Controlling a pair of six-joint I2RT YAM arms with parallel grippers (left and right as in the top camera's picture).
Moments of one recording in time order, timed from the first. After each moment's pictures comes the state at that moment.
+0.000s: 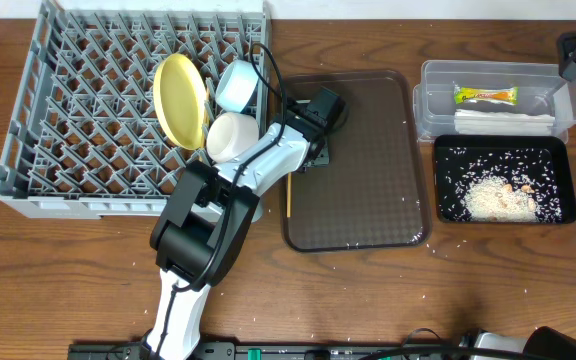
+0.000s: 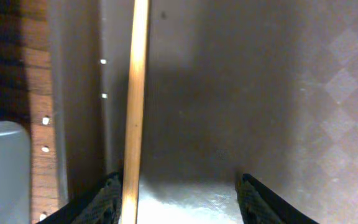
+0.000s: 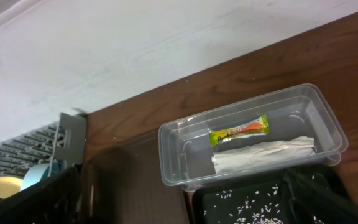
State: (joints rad) left arm -0.57 2.15 1.52 -0.63 -0.16 -0.62; right arm -0.41 1.50 1.84 -0.99 -0.43 0.20
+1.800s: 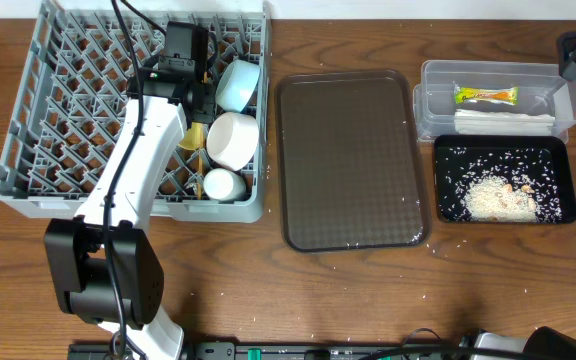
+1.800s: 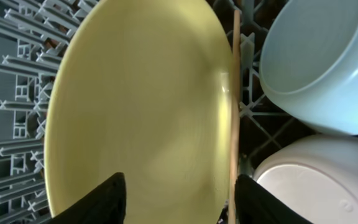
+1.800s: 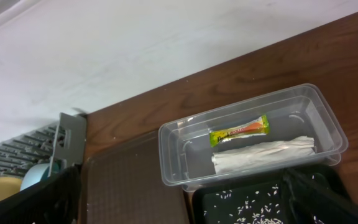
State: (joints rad) left arm -0.14 1.81 1.56 -0.83 -0.32 0.01; right arm -0.41 1.50 1.84 -0.99 -0.43 0.20
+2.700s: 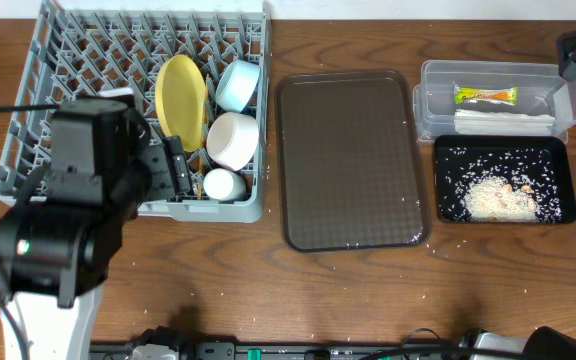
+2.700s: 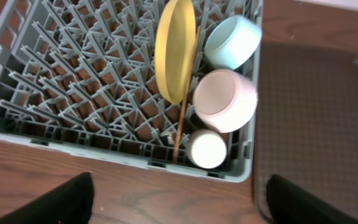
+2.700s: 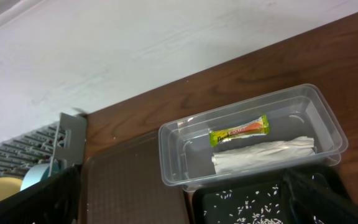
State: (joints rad) left arm -0.14 1.13 1.56 -1.27 -0.11 -0.25; right arm -0.41 1.50 1.84 -0.99 -0.43 0.20
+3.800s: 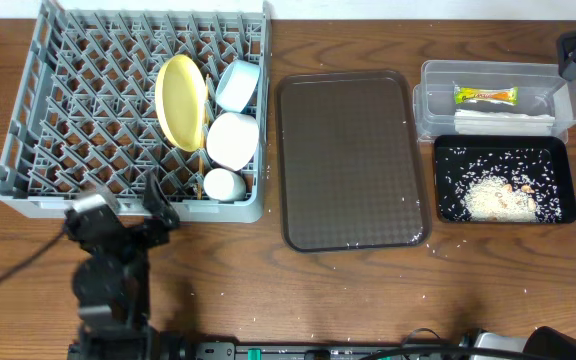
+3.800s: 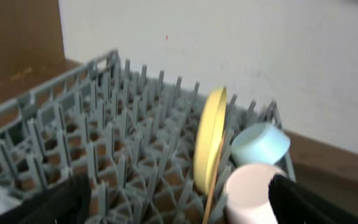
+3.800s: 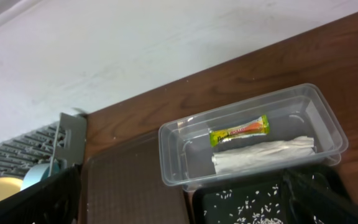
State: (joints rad) left arm 0.07 0.31 0.39 -0.22 -0.11 -0.25; right arm -0.41 1.50 1.84 -0.99 -0.43 0.20
